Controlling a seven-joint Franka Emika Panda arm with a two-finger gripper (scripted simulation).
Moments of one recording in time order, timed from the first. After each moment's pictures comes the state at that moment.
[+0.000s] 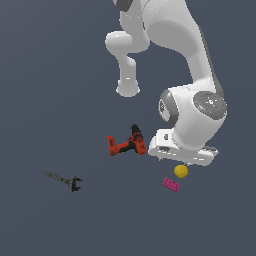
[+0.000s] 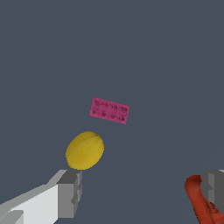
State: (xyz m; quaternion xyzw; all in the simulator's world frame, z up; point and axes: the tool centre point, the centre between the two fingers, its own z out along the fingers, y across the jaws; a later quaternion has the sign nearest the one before) arm 0.093 0.173 0.141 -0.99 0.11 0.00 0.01
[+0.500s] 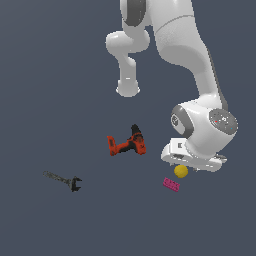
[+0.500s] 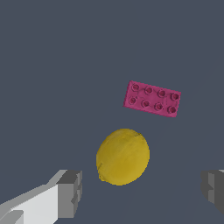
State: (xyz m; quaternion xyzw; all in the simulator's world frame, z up) arm 0.091 0.230 0.087 -0.99 0.12 0.00 0.00
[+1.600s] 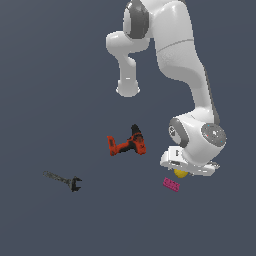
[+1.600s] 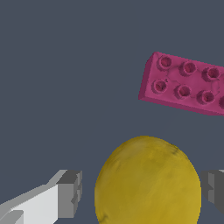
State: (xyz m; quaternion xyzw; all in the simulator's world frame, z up) arm 0.090 0.239 0.029 -0.99 0.12 0.00 0.00
